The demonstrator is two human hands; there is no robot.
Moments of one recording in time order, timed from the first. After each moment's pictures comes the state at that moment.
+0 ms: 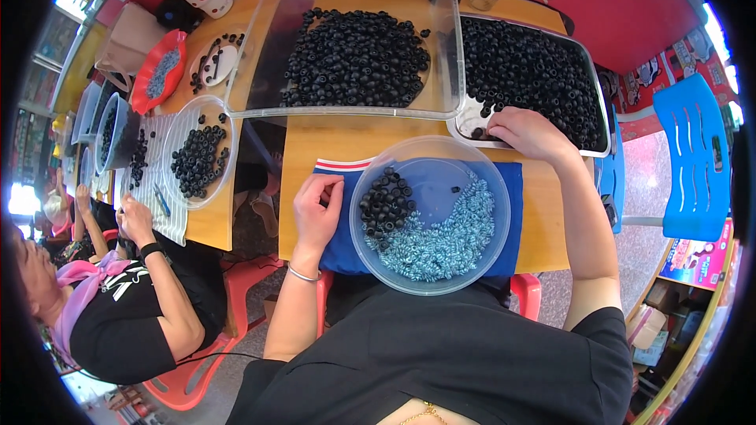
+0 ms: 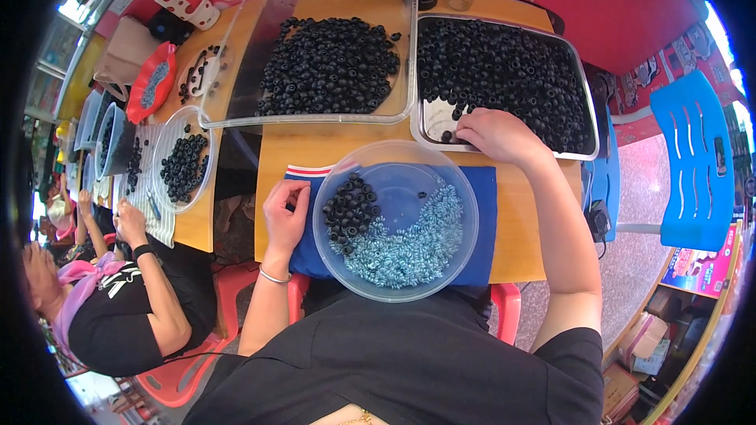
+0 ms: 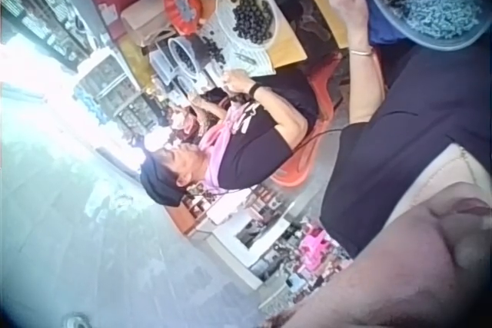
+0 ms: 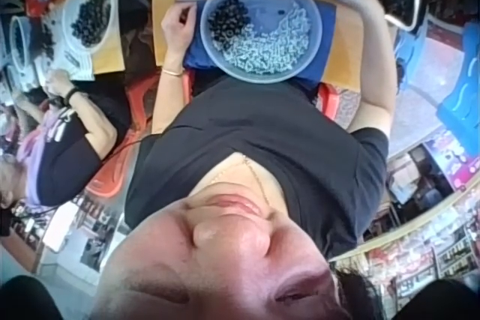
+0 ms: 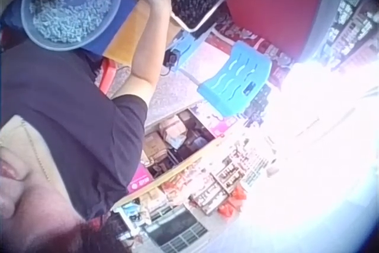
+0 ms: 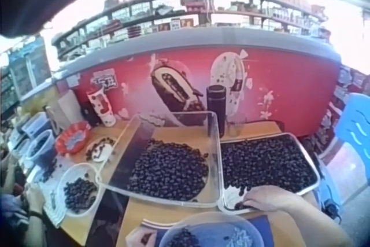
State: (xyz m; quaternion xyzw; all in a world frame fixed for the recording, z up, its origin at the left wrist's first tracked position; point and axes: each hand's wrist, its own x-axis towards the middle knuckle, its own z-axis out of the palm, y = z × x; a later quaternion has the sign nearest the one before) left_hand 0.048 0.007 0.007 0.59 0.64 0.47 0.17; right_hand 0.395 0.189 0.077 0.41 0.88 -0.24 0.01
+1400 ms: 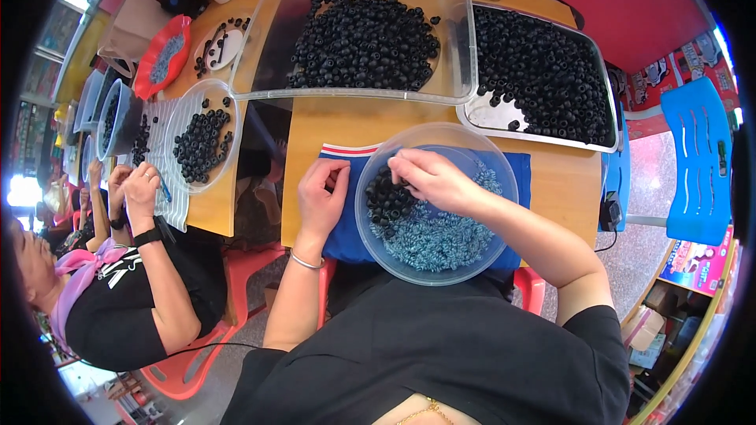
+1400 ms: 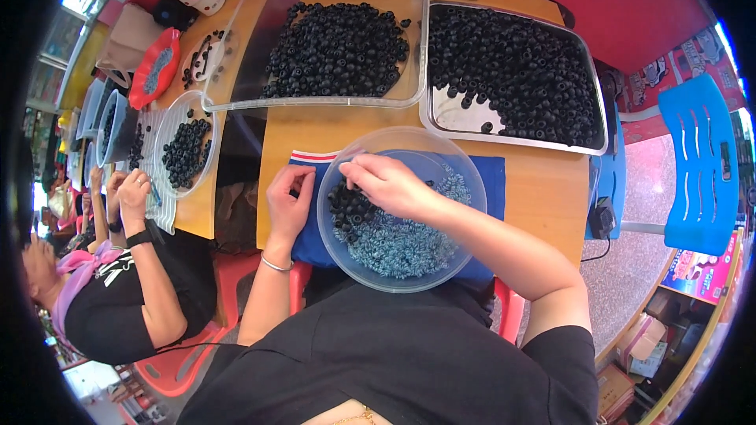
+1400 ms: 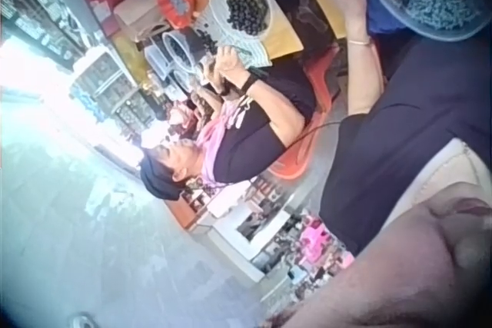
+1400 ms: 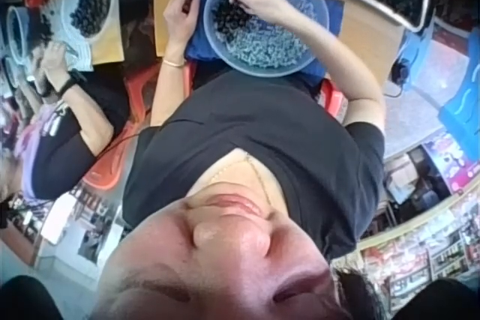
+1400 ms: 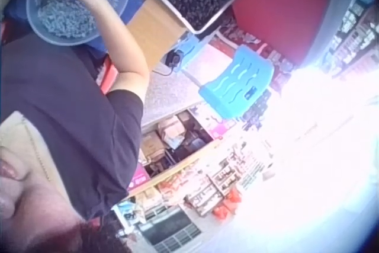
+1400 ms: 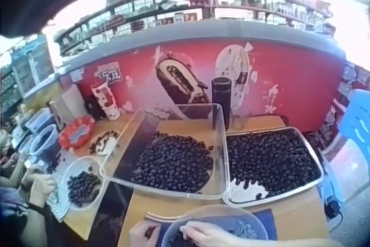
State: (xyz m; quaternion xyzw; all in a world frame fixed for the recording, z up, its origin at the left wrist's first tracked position) left_hand 0.048 0.006 0.007 0.59 0.64 0.47 0.18; right_hand 0.260 0.089 0.066 0.34 0.60 -0.71 -0.12
